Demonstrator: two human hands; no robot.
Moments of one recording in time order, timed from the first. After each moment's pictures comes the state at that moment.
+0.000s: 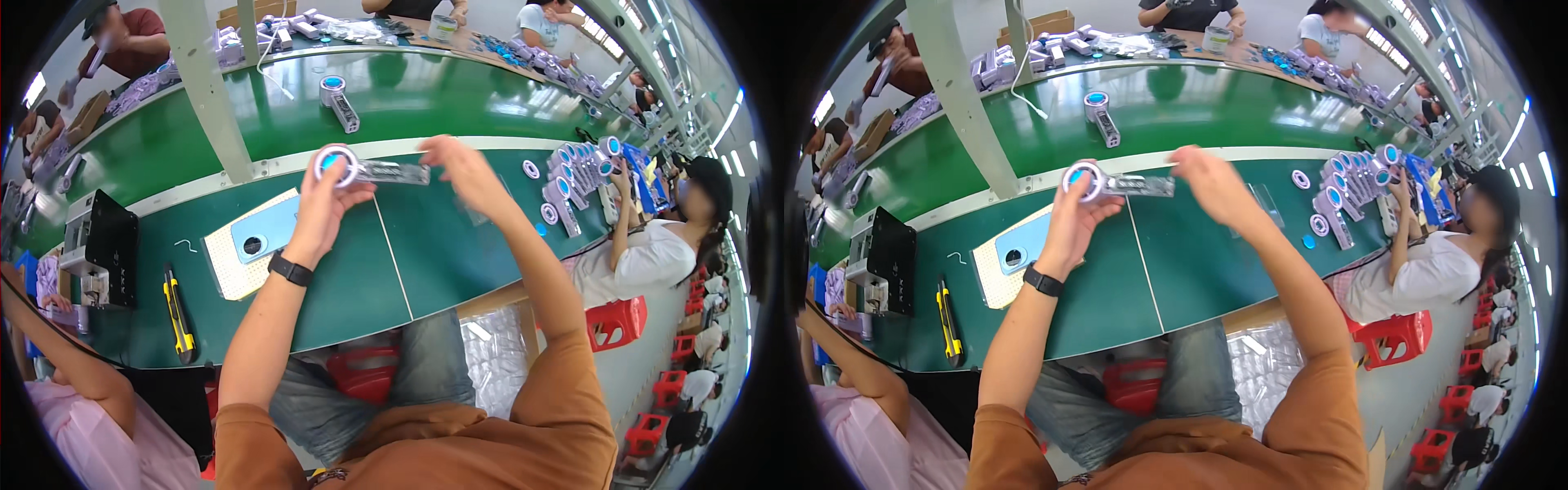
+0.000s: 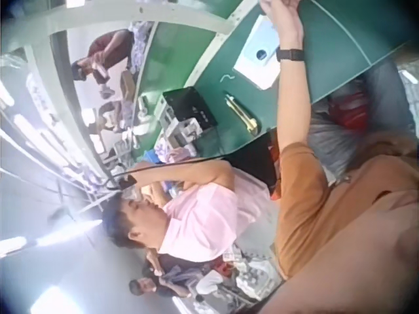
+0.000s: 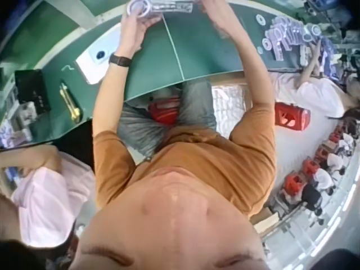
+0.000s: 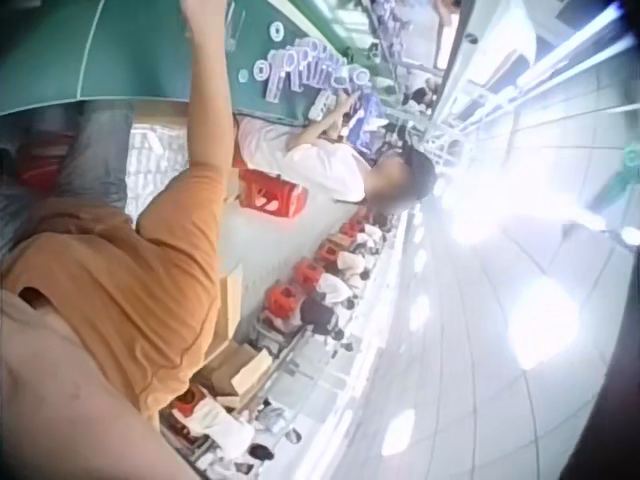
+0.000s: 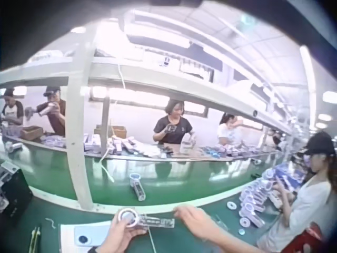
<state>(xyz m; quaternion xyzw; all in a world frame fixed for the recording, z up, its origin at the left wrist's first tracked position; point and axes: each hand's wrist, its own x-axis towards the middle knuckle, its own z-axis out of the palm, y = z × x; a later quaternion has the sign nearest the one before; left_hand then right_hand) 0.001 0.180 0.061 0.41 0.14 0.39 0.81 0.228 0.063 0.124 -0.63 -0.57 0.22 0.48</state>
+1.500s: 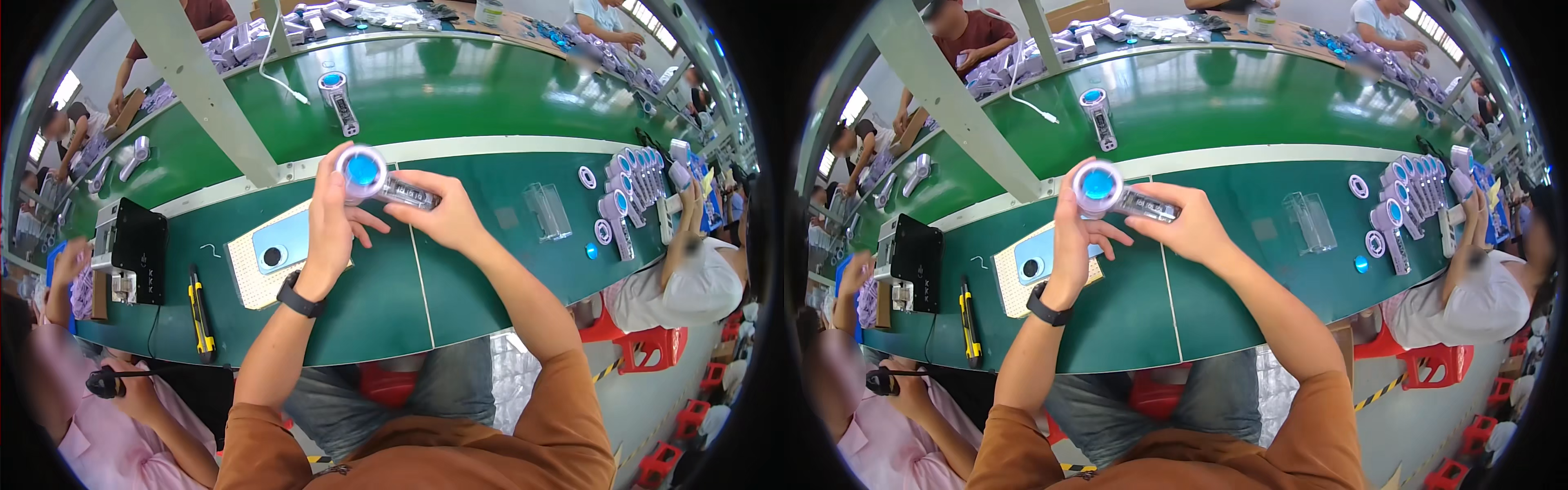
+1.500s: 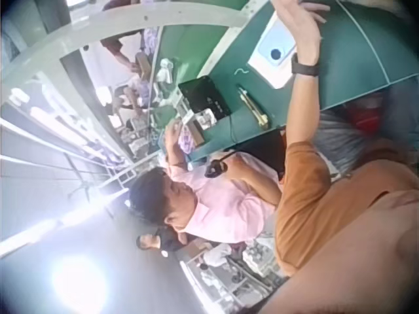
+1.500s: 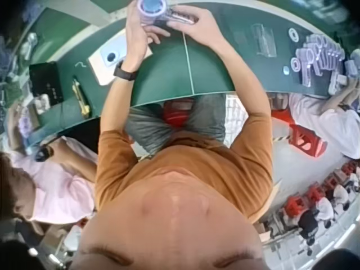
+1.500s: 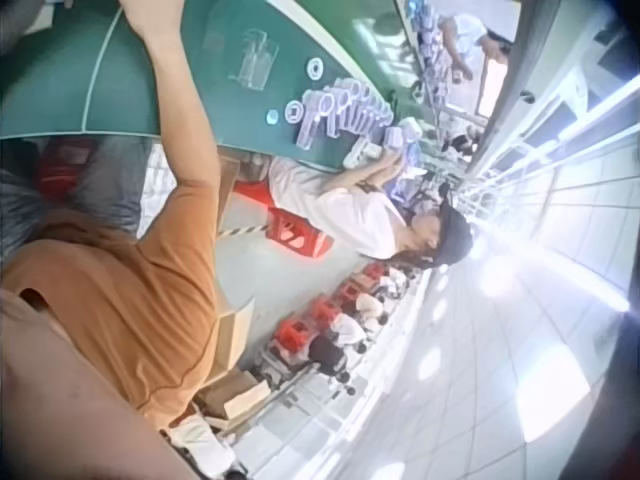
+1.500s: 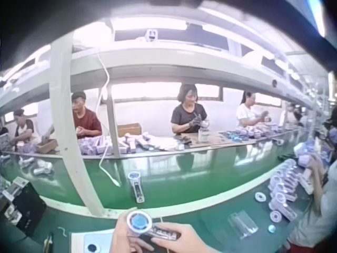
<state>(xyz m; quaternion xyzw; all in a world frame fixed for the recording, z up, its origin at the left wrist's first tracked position) -0.005 0.159 0.091 0.61 0.28 0.40 0.62 0.177 0.097 0.061 -0.51 -0.61 0.26 0.55</state>
